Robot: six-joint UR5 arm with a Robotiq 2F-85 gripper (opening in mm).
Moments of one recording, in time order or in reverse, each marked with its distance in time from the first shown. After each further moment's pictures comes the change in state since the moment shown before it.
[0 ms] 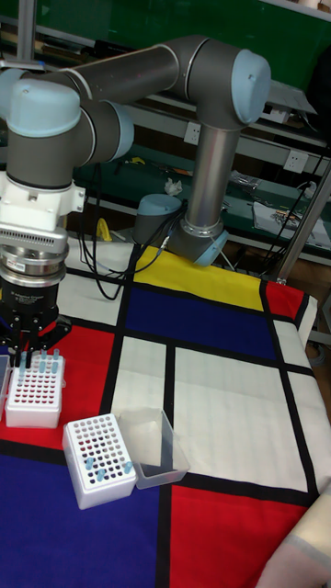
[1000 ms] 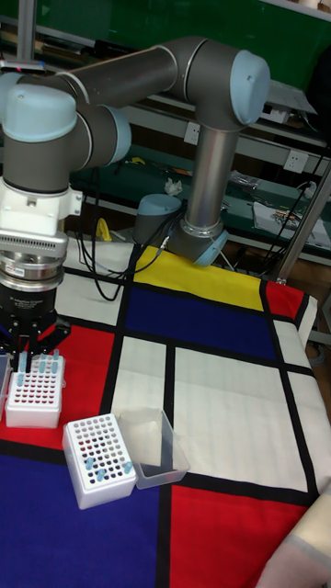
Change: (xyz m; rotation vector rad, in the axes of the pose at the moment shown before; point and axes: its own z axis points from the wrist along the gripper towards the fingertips) arm -0.008 0.003 0.004 0.000 -0.012 -0.033
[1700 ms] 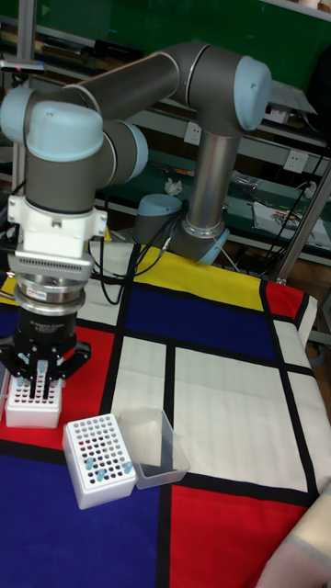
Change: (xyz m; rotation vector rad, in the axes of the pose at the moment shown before) arm -0.049 0.030 0.007 -0.002 -0.036 0.003
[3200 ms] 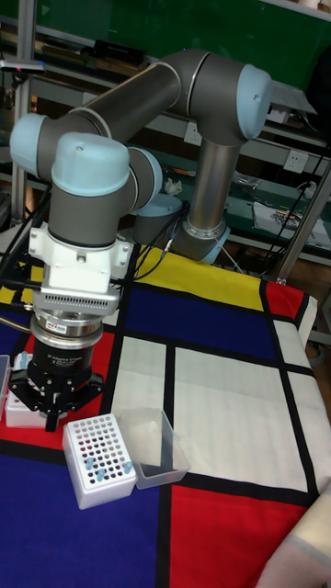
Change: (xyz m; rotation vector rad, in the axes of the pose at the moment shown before) arm -0.039 0.023 0.019 0.011 -0.021 -0.026
